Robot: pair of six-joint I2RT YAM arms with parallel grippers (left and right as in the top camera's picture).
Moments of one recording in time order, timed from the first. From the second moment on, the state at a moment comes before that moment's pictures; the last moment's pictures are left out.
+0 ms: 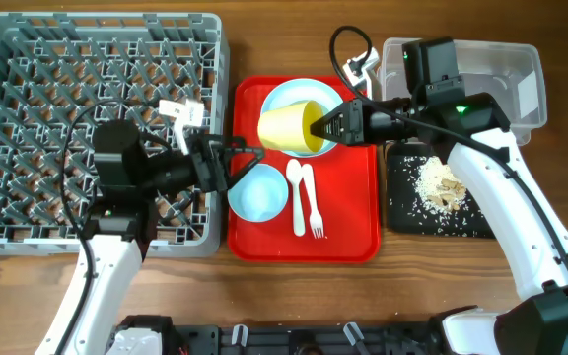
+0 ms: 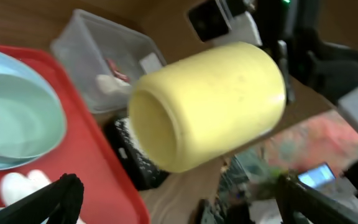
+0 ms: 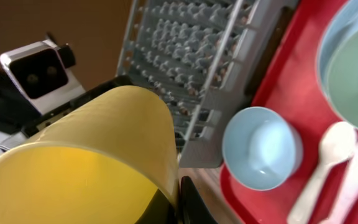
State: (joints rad) left arm -0.06 1.15 0.66 0.16 1.14 -0.61; right arm 0.26 1.54 1.33 -0.74 -0.96 0.31
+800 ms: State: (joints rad) left arm -0.12 1.15 0.66 0.44 1.32 -0.71; right arm 0.41 1.55 1.33 -0.69 -1.13 0.32
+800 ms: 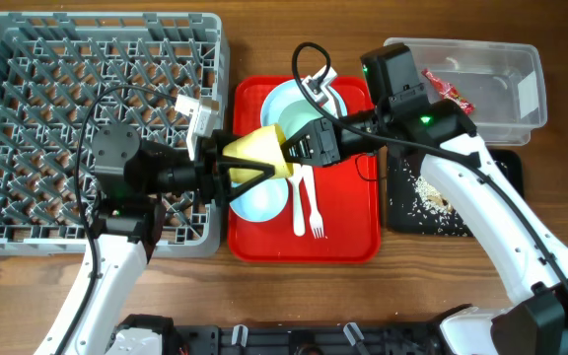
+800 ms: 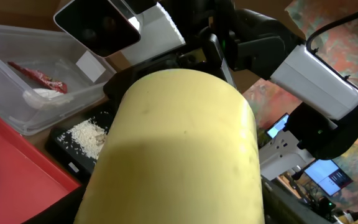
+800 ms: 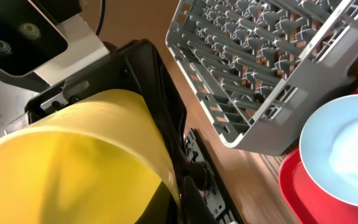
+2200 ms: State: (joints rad) left arm 0.11 1.05 1.03 -1.03 0.02 -0.42; right arm -0.13 1.41 1.36 -1.27 -0.22 0.21
